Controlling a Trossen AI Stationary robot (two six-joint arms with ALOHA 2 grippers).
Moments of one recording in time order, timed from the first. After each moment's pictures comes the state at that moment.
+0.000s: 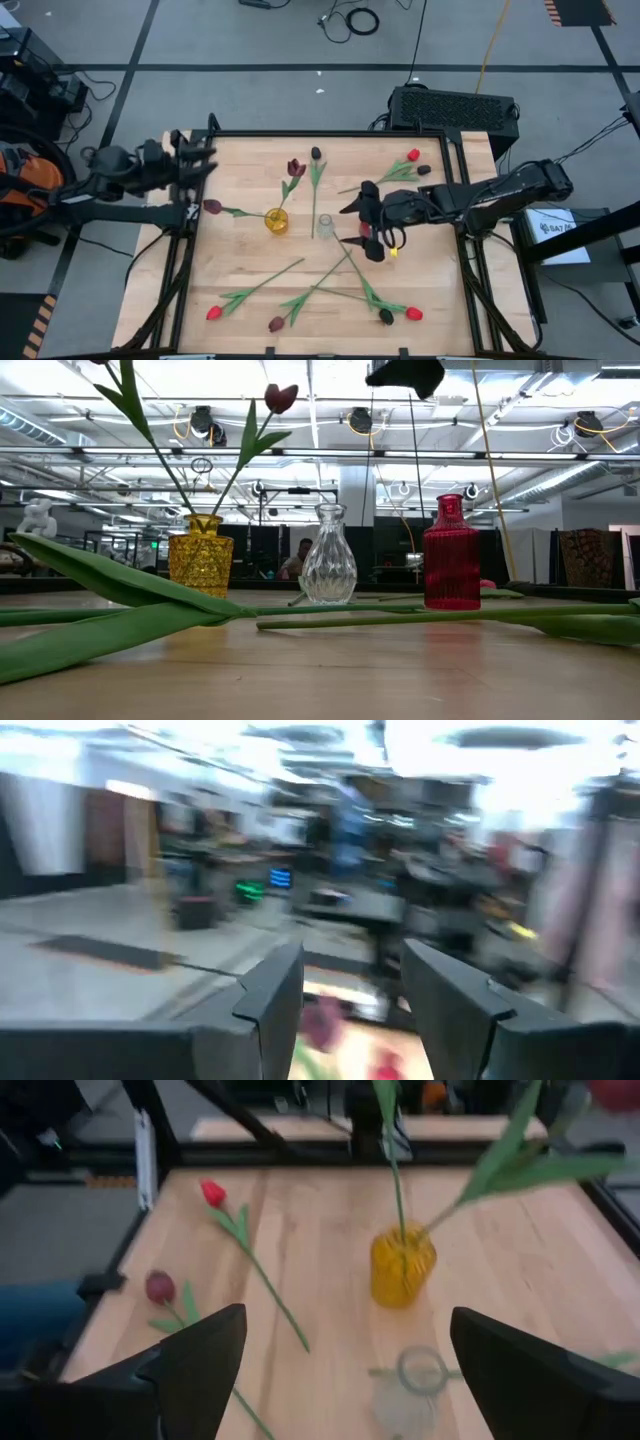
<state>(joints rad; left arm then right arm) 0.04 0.40 0.80 -0.21 -0.15 -0.05 0.21 1.32 1.09 -0.22 0.14 0.15</state>
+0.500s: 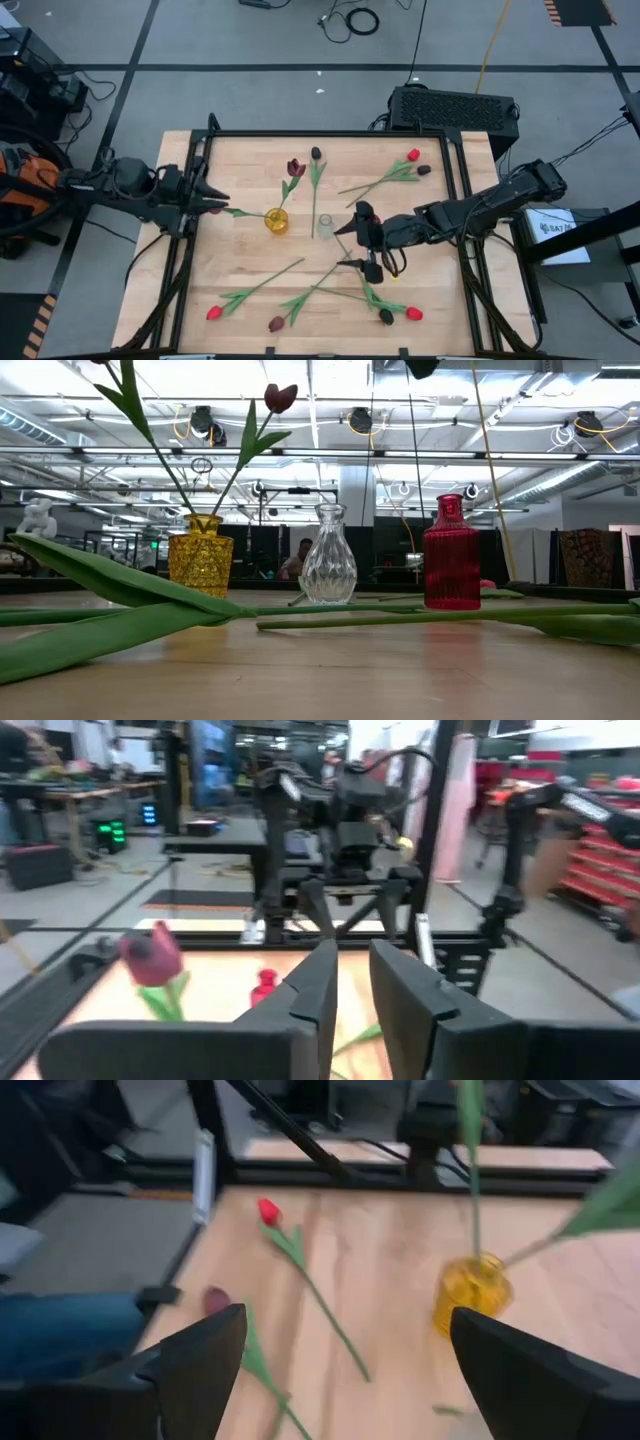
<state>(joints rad) -0.20 0.47 0.79 -0.32 -0.06 -0.05 0.33 1.39 1.09 -0.13 0.21 0.17</state>
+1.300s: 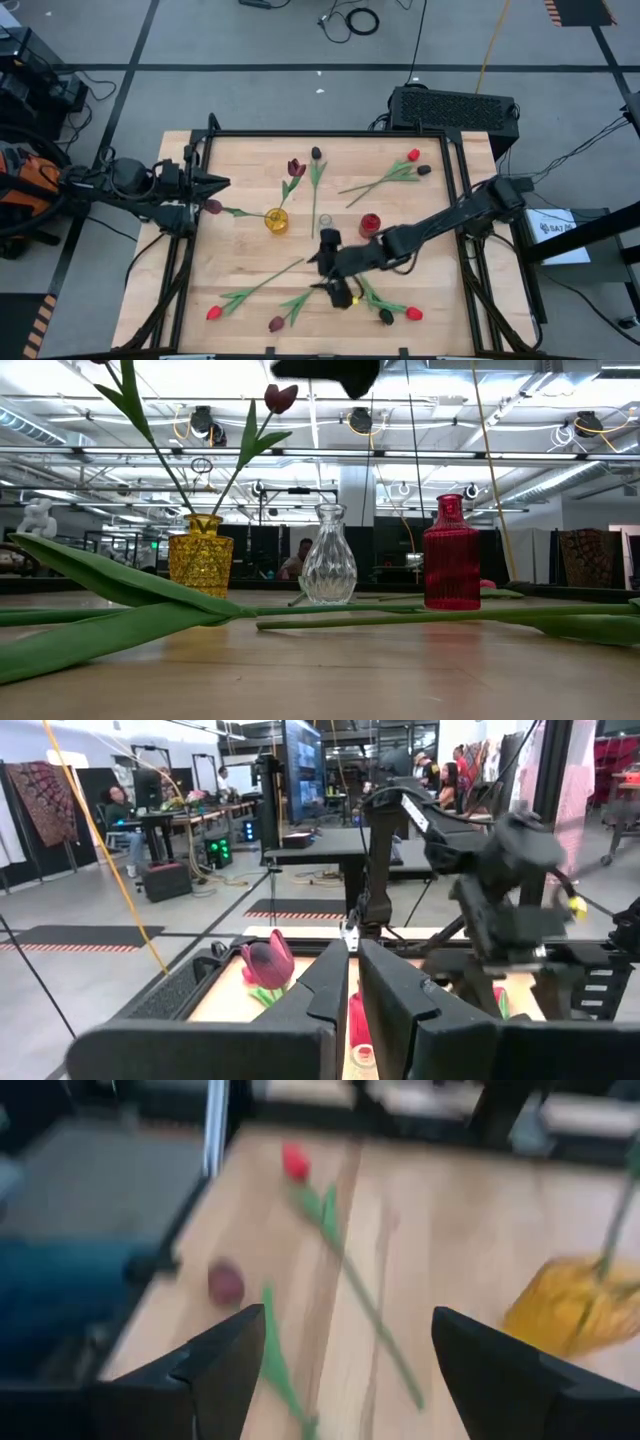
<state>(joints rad) -0.25 0.47 0.79 -0.30 -0.35 0.07 0.38 1.79 1.35 -0.17 0.16 0.14</state>
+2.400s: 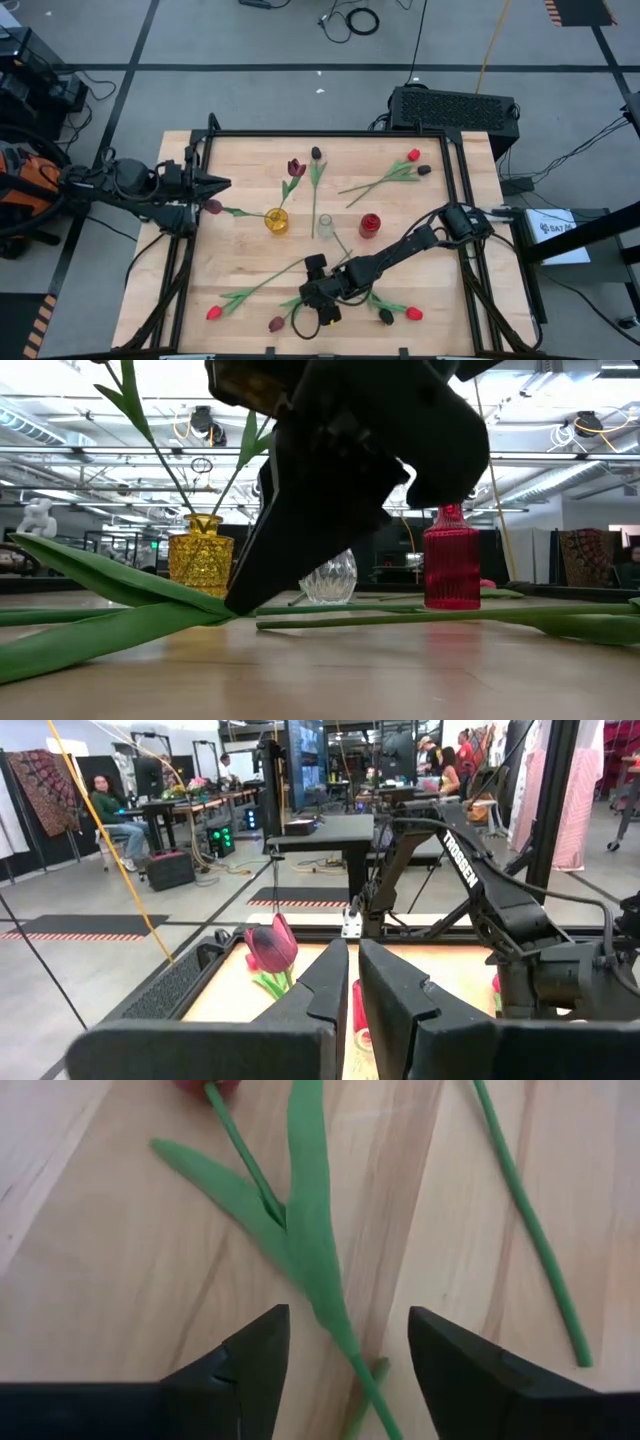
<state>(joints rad) -0.25 0.47 0.79 -0.34 -0.36 0.06 0.41 2.21 1.58 -0.33 0.16 0.08</state>
